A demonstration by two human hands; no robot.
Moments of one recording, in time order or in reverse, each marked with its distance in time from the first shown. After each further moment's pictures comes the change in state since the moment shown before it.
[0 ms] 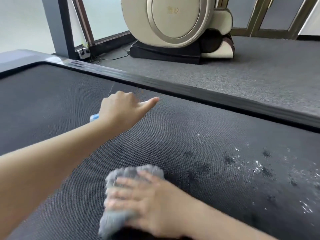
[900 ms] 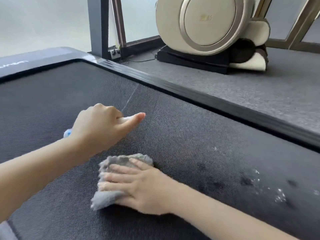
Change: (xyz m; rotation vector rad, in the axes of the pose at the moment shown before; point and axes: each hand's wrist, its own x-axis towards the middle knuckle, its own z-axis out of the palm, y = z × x) left_hand -0.068 -0.046 -0.041 0.046 0.000 -0.100; right_hand 0.053 0.023 -0.008 0.144 -0.028 -0.152
